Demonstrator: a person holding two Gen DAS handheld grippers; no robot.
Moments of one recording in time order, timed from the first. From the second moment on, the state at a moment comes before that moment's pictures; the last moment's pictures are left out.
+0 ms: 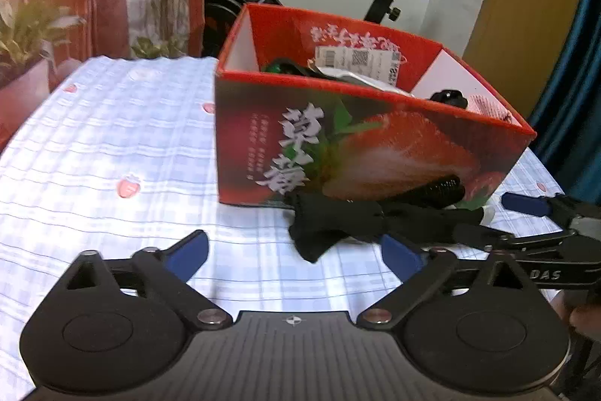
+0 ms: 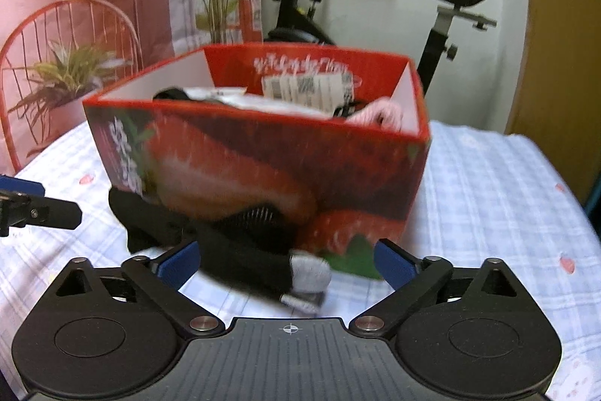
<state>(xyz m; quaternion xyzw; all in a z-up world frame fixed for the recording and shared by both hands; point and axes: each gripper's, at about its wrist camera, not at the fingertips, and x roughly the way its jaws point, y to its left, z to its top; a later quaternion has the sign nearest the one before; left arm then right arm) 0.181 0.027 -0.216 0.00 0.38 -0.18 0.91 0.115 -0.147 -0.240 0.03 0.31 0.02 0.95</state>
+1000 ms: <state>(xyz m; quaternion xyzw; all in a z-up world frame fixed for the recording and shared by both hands) 0.198 0.009 -0.230 -0.04 0.37 -0.23 0.90 0.130 -0.138 -0.261 0.05 0.35 0.07 0.93</state>
